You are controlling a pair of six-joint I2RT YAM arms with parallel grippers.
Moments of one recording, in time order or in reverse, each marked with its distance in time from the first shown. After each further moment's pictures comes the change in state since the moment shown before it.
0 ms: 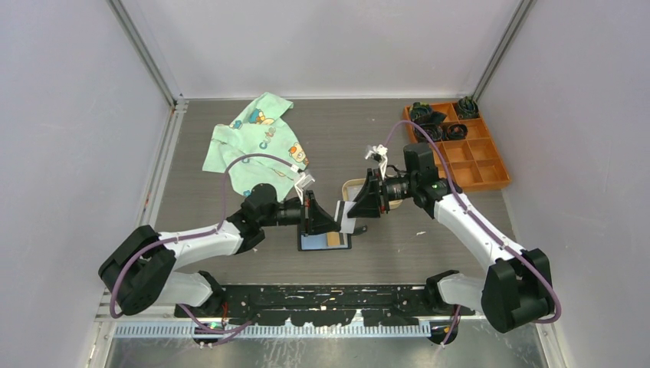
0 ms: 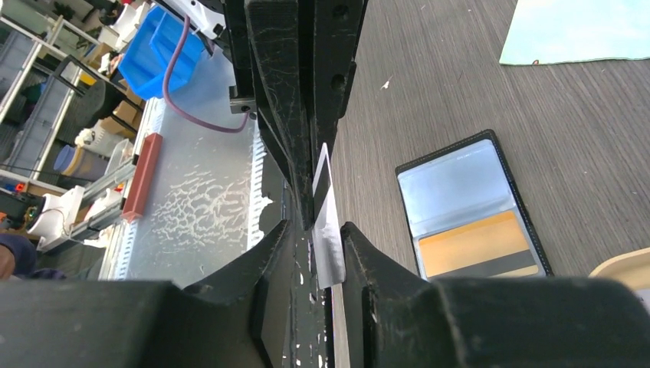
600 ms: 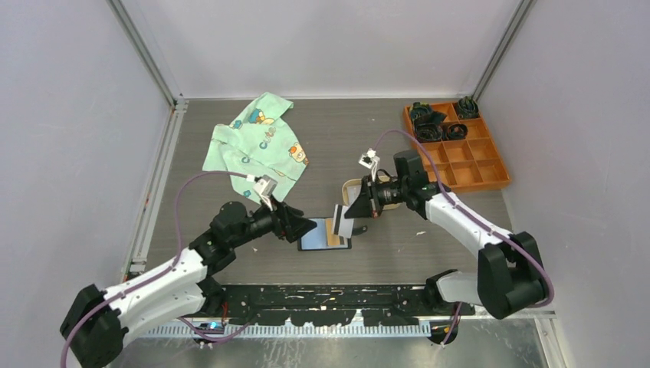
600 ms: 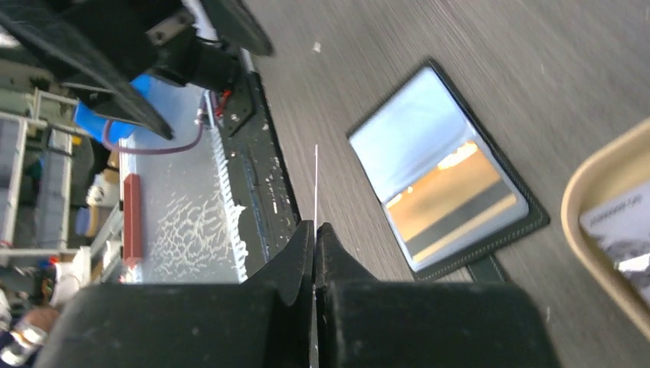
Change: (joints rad) left arm 0.029 -0.407 -0.134 -0.303 -0.339 0.047; right arm 0.030 0.058 -0.034 0.014 0.185 0.117
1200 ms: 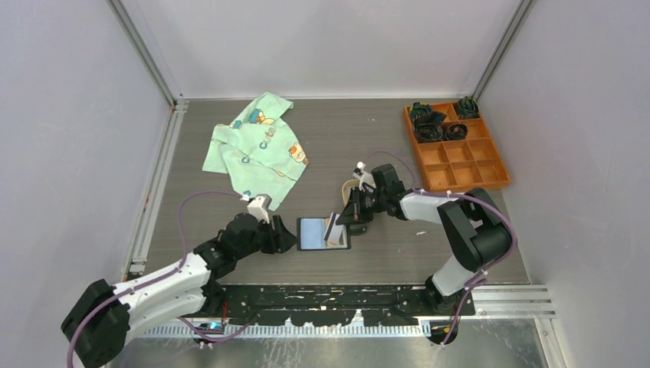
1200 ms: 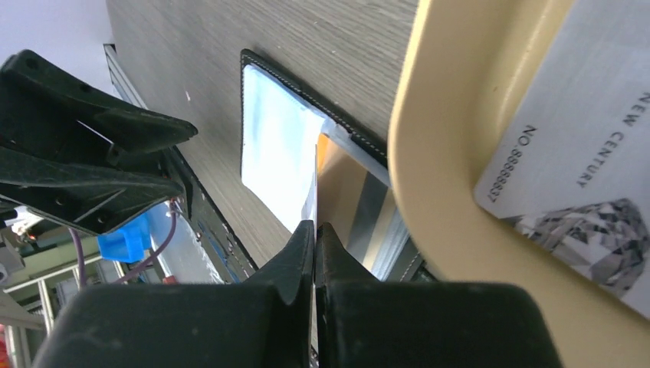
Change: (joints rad) left arm 0.004 -0.081 -0.159 -0.334 -0.304 -0.128; right arm 0.105 0.342 -0.103 0.305 0.369 0.475
